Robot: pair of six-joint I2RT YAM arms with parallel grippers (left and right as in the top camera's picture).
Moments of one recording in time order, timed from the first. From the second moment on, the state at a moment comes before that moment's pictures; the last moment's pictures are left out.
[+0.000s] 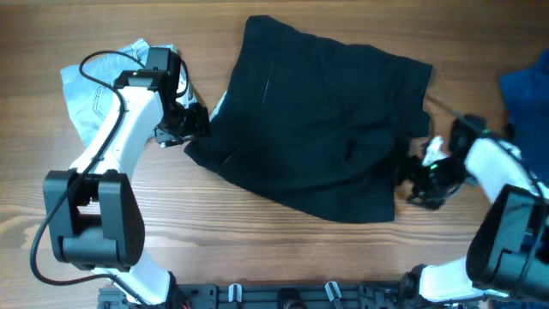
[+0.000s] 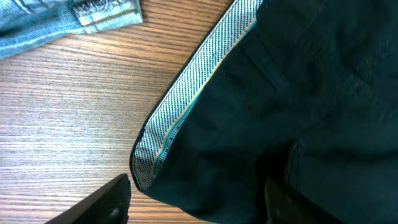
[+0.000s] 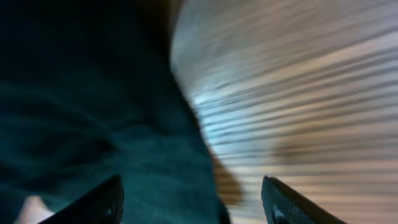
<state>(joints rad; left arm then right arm) -0.08 1.82 1.35 -1.01 0.15 -0.26 -0.29 1.67 0.84 -0.92 -0.39 0.16</state>
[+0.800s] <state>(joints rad) -0.08 1.82 1.35 -1.01 0.15 -0.25 -0.15 1.19 1.07 -1.41 -0.29 0.36</state>
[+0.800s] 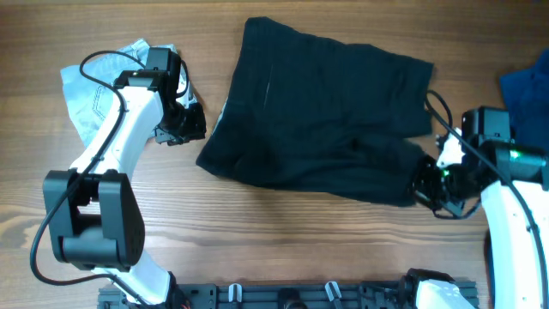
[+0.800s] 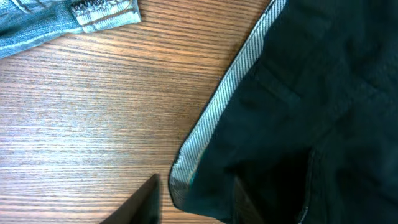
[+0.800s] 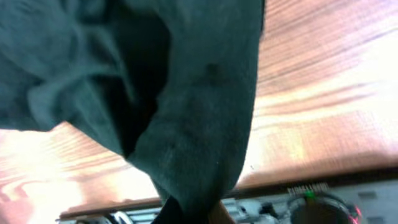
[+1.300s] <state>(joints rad) -0.08 1.82 1.04 -0.90 0.36 -0.26 -0.15 1.20 1.07 -1.42 -0.20 0.36</state>
